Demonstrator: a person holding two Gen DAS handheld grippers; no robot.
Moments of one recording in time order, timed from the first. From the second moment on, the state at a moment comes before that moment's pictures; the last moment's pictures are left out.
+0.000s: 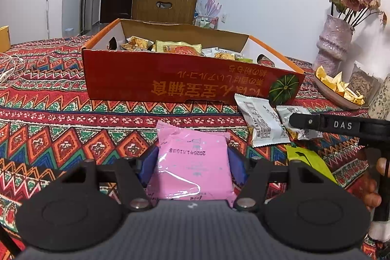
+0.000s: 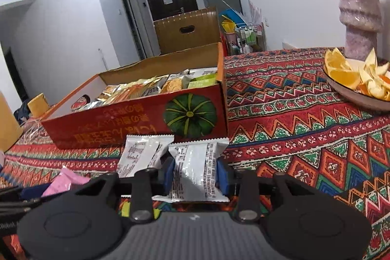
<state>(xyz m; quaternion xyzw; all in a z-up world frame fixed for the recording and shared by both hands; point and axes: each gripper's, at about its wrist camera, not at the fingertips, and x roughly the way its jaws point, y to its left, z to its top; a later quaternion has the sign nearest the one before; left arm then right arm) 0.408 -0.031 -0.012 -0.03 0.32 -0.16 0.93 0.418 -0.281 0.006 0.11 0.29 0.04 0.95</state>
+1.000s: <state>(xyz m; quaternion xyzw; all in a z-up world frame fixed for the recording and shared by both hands) 0.188 -0.005 0.062 -0.05 0.24 -0.12 0.96 0.187 -0.276 0.042 0.11 0.26 0.12 0.95</state>
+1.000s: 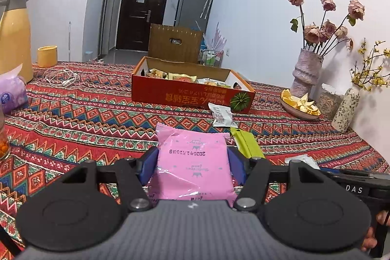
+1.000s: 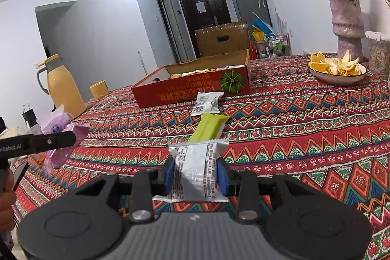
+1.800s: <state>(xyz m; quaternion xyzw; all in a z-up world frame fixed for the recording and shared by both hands) 0.459 -0.055 0.137 -0.08 0.22 -0.15 0.96 0.471 -0.287 0.136 0.01 0.21 0.14 0.97</state>
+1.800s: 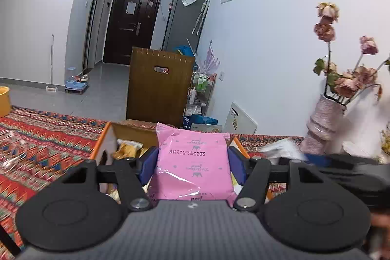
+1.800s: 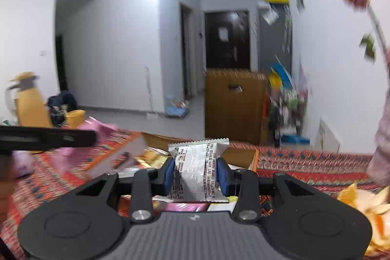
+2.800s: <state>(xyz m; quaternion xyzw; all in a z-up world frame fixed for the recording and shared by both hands) 0.562 -0.112 0.071 -0.05 0.32 -0.13 0.94 0.538 -0.336 0.114 0.01 0.27 0.06 0.96</state>
